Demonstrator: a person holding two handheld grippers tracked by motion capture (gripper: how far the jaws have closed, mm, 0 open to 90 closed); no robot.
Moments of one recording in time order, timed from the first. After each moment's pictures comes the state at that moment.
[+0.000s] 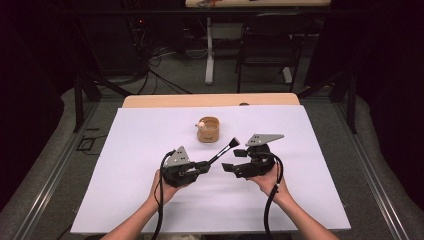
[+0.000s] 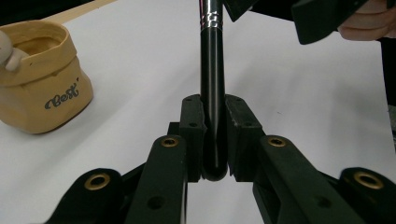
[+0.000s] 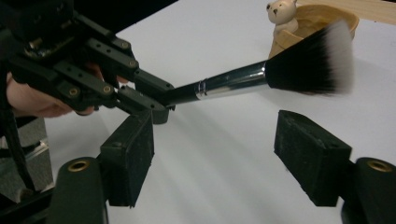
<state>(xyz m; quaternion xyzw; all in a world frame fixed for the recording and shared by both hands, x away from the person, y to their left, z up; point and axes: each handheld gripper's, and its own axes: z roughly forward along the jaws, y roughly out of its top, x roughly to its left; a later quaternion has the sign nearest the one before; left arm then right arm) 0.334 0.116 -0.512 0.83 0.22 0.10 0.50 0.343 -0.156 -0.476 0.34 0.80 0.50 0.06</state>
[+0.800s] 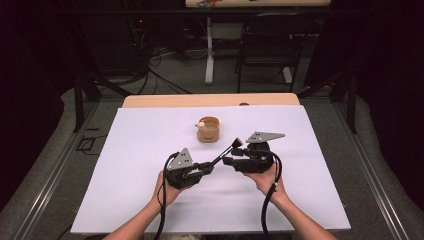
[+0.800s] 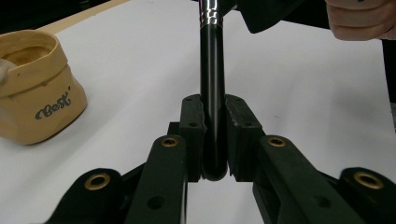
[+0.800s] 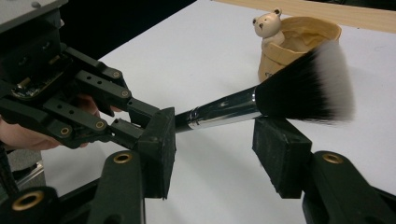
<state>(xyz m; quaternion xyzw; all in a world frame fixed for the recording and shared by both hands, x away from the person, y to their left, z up) 0.330 0.107 -0.514 0.83 0.21 0.10 0.51 0.345 -0.154 -0.474 0.36 0.78 0.51 0.07</state>
